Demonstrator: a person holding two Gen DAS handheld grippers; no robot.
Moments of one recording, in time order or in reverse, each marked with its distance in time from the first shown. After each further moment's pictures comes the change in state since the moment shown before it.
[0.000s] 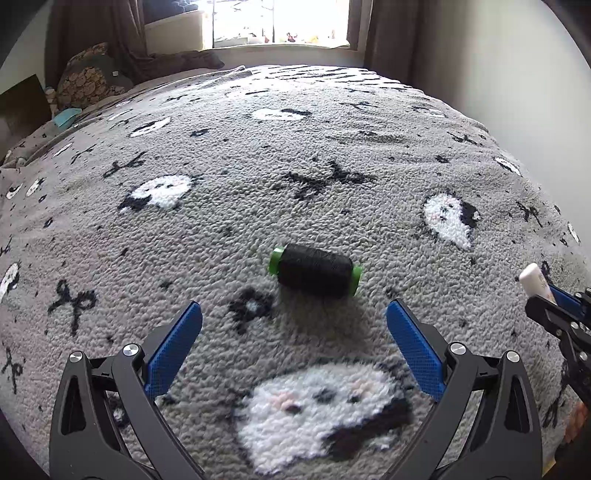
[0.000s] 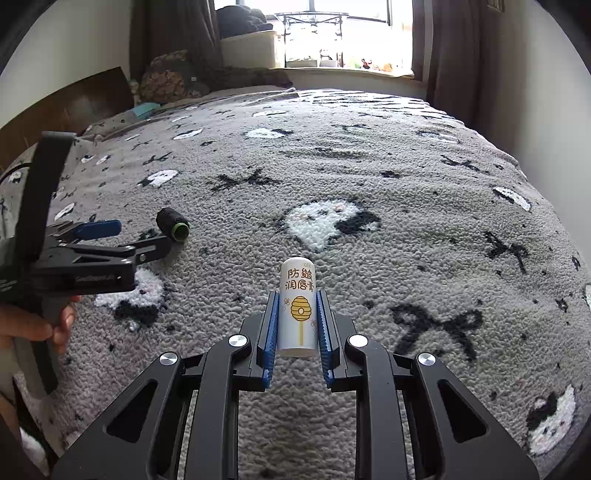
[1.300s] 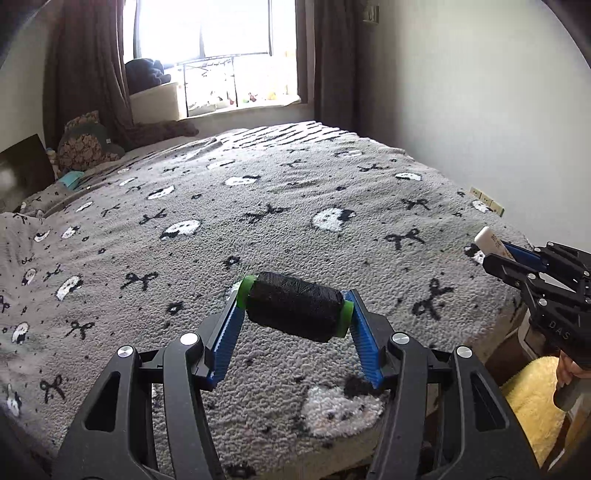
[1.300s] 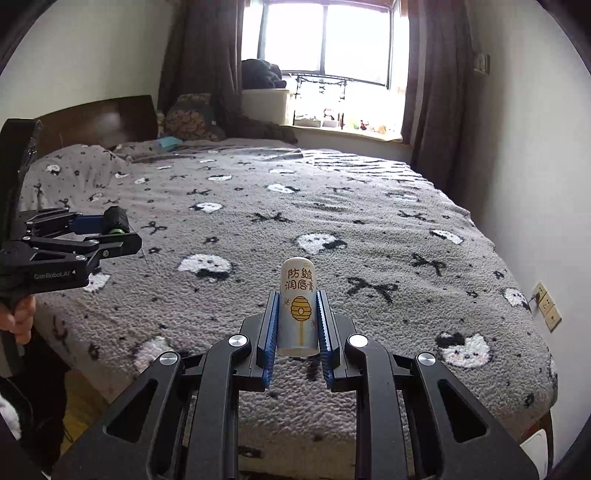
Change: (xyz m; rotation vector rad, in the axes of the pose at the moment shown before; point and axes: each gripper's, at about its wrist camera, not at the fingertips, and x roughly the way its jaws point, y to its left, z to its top) left arm -0.240 -0.050 -0.103 0.140 -0.223 -0.066; right arm -0.197 0.039 -0.079 -0.089 -0.237 -0.069
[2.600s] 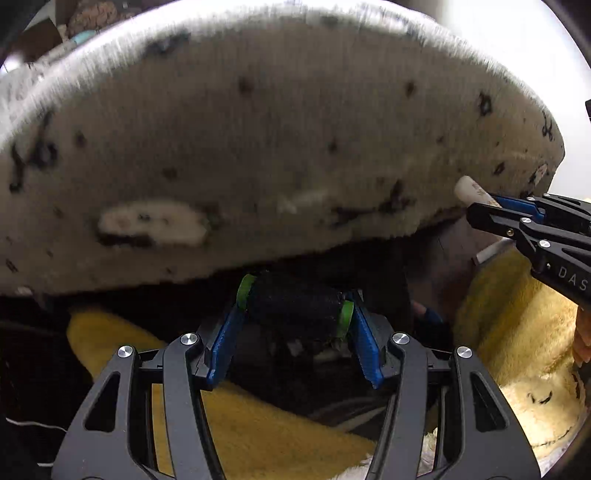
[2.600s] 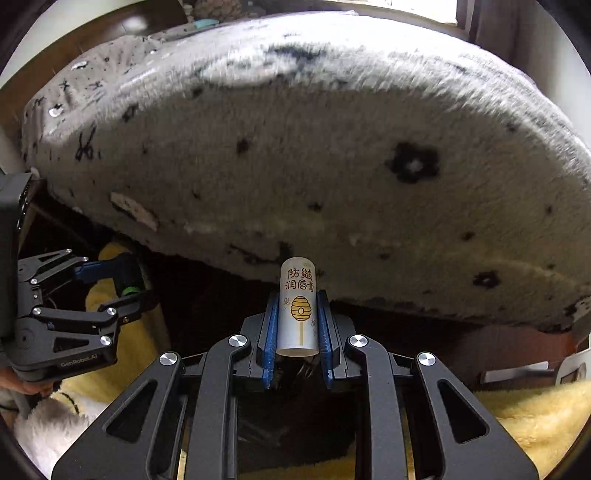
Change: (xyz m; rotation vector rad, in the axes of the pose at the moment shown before) left arm 0.028 -0.022 -0.288 -0.181 0.488 -0.007; right arm 0.045 0.092 -0.209 0.001 0.513 0.201
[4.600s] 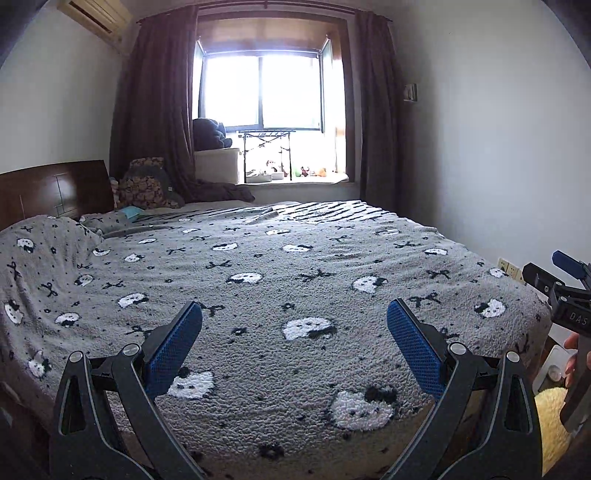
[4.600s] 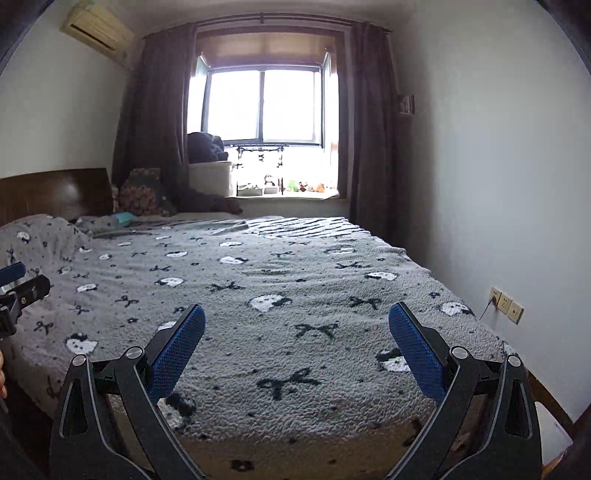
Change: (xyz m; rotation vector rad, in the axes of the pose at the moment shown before) left arm -0.251 0.000 0.158 0.020 -0.818 0.132; right arm -0.236 -0.069 0.112 0.159 -0.798 -0.366
